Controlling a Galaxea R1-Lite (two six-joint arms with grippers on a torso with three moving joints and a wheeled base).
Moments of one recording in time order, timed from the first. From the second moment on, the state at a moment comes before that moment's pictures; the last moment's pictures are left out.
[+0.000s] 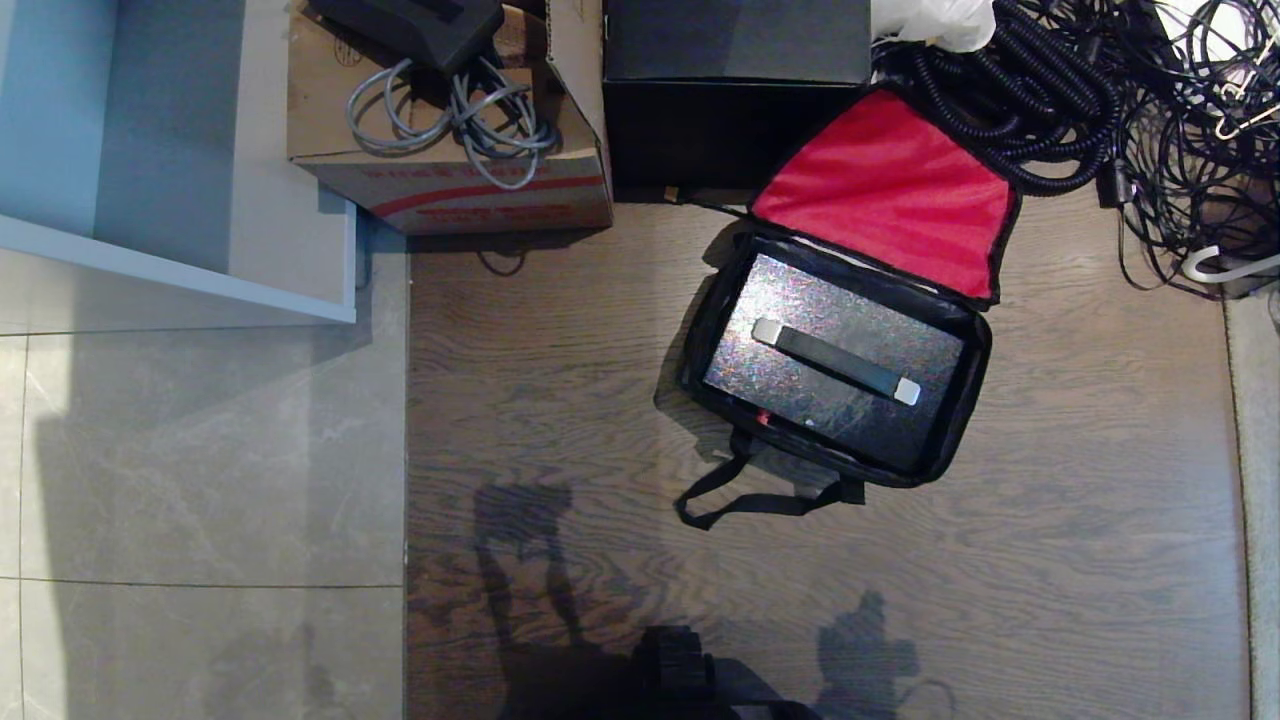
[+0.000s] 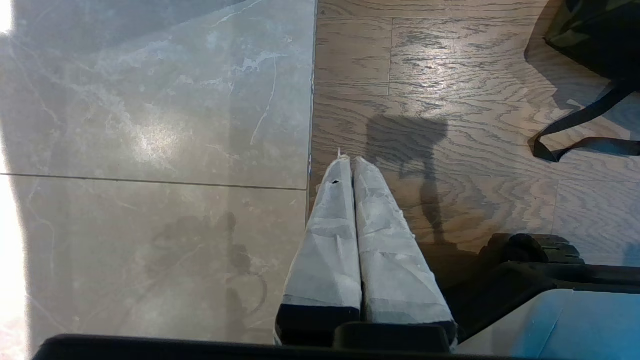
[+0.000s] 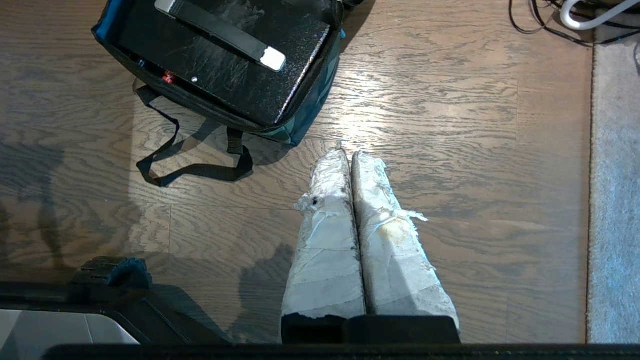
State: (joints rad) left arm 0.00 0.00 0.00 0.00 0.01 -0.01; right arm 0.01 0.00 0.00 -0.16 0.01 -0.09
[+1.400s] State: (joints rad) left arm 0.00 0.00 0.00 0.00 0.01 -0.01; right arm 0.01 0.00 0.00 -0.16 0.01 -0.09
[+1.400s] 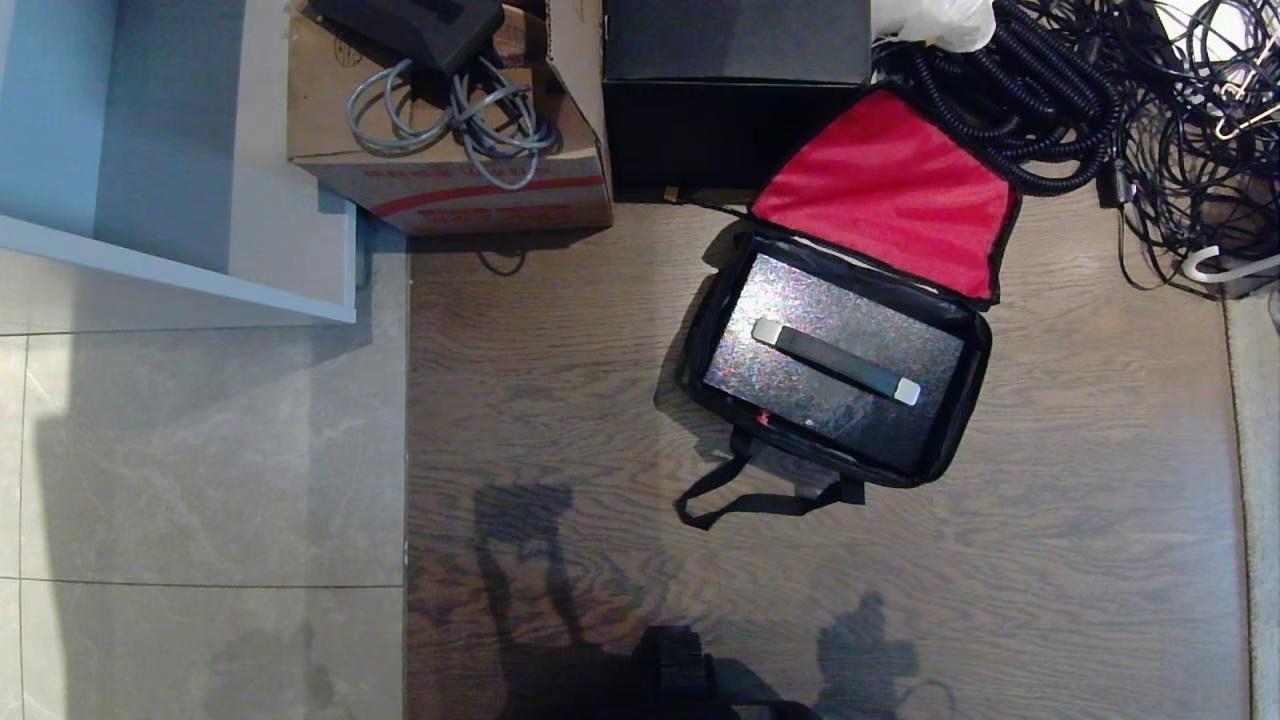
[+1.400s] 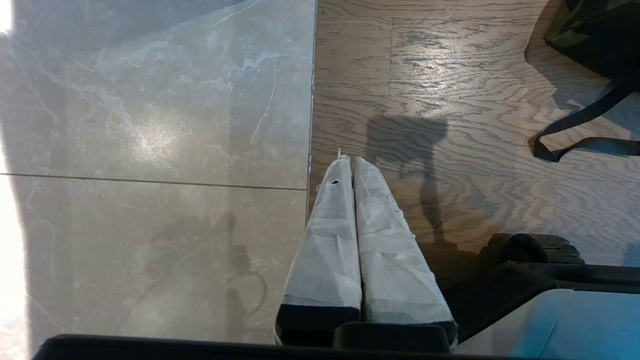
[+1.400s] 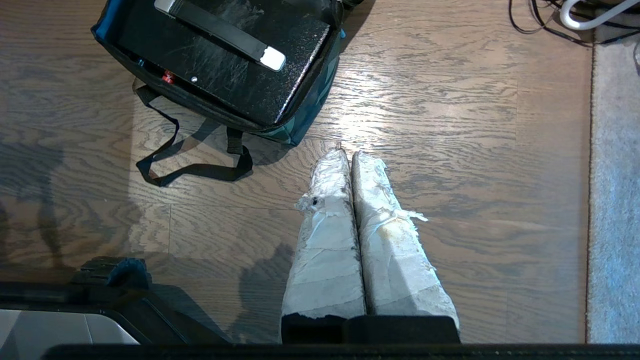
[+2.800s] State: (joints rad) left arm 0.00 0.00 0.00 0.00 0.01 -0.01; right arm 0.13 0.78 -0.59 0.29 0.24 0.34
